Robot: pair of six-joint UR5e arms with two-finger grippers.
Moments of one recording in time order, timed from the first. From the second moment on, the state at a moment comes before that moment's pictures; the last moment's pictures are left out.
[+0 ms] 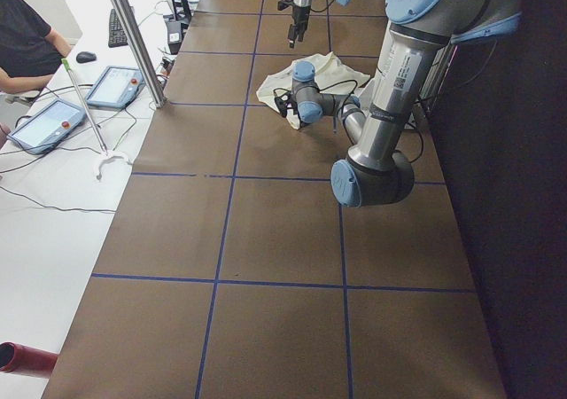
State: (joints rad) left arm -0.43 -2.03 -1.70 -2.01 -1.90 -1.82; right arm 0.58 -1.33 2.13 -1.46 1.90 1.65
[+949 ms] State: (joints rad) left arm -0.44 -2.02 -1.73 -1.92 -1.84 -1.81; right arm 0.58 -1.31 2.13 -1.47 1.90 1.65
